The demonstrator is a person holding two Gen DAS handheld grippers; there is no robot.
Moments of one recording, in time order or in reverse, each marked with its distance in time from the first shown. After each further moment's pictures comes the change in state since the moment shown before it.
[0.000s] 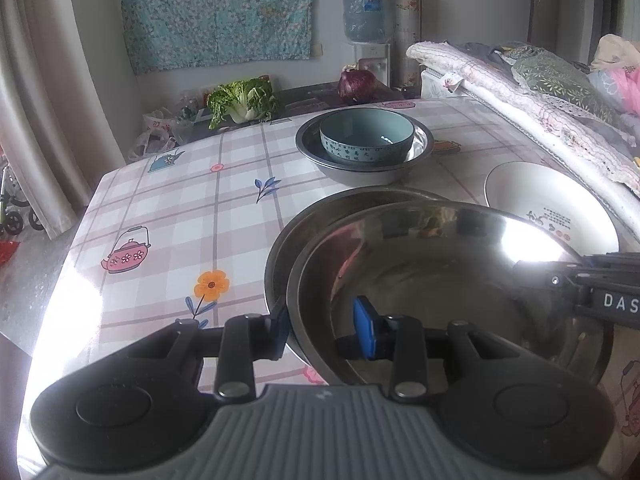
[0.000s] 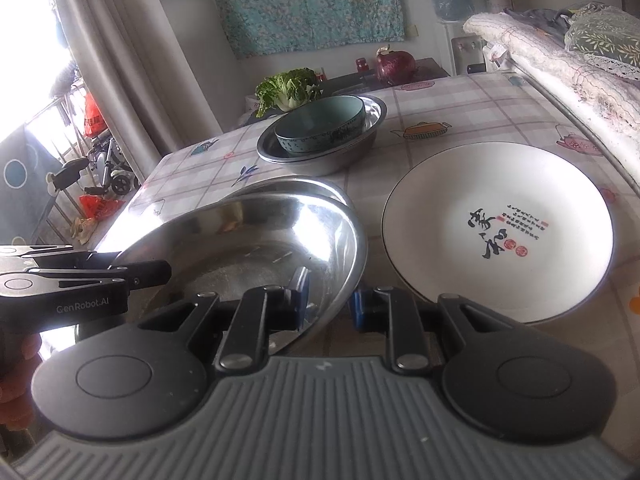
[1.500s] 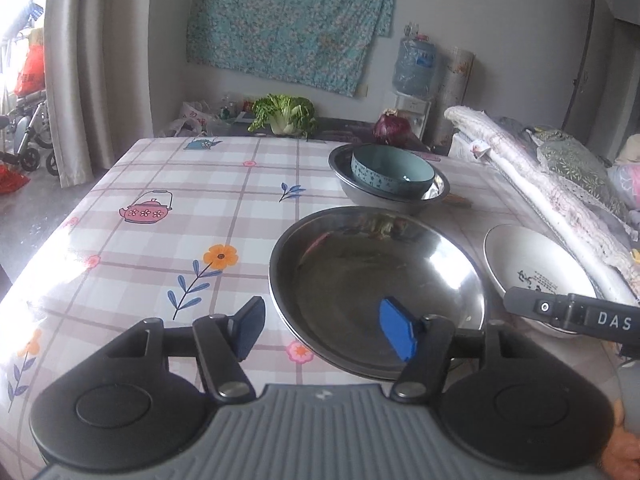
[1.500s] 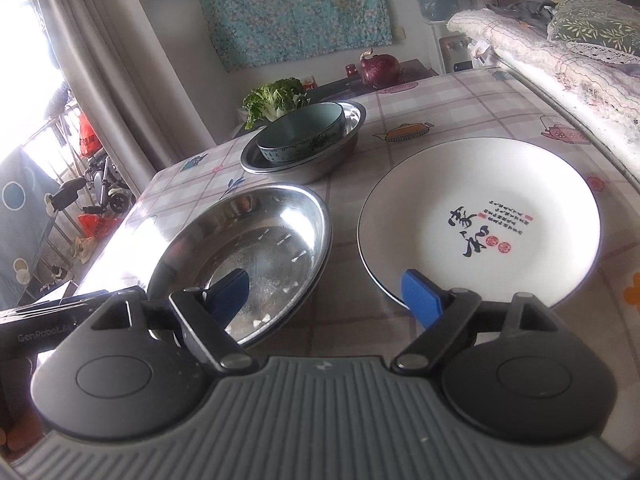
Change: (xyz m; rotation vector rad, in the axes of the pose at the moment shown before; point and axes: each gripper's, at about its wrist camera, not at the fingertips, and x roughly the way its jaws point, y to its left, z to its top) left arm -0.033 0.004 -0.036 -0.270 -0.142 0.002; right arm -0.002 -0.019 -0.003 0.060 -0.038 0.001
